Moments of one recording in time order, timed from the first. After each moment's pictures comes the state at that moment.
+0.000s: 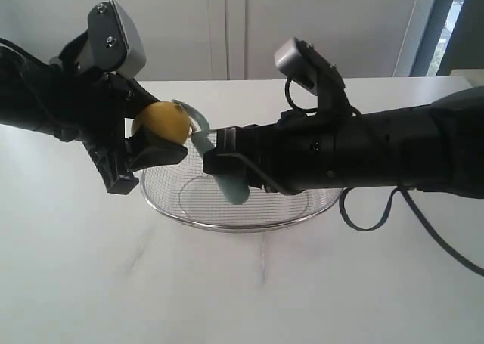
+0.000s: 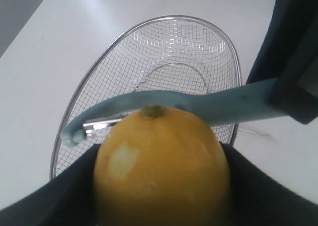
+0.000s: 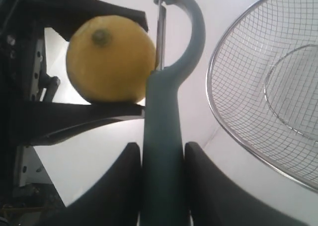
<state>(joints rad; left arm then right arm) -0.44 1.37 -0.96 -0.97 0.60 1.57 0.54 1.42 -0.80 1.59 0.54 -1.06</state>
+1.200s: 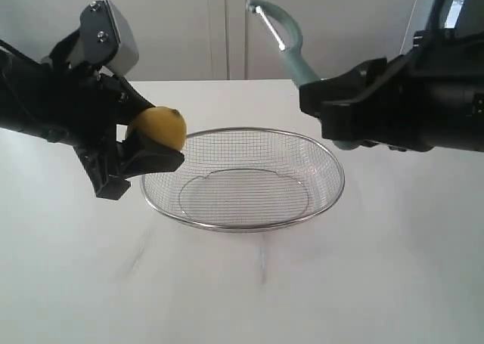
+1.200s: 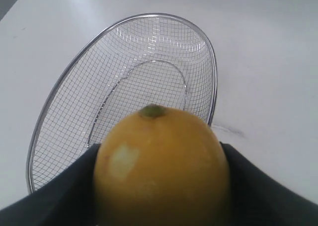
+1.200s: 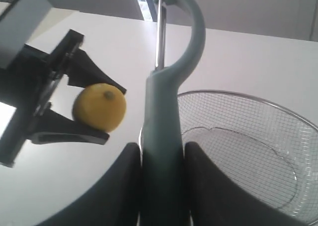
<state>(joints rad) -0.44 1.33 -0.96 -0.91 0.67 1.45 0.54 0.95 -0.80 0.64 0.39 -0.43</state>
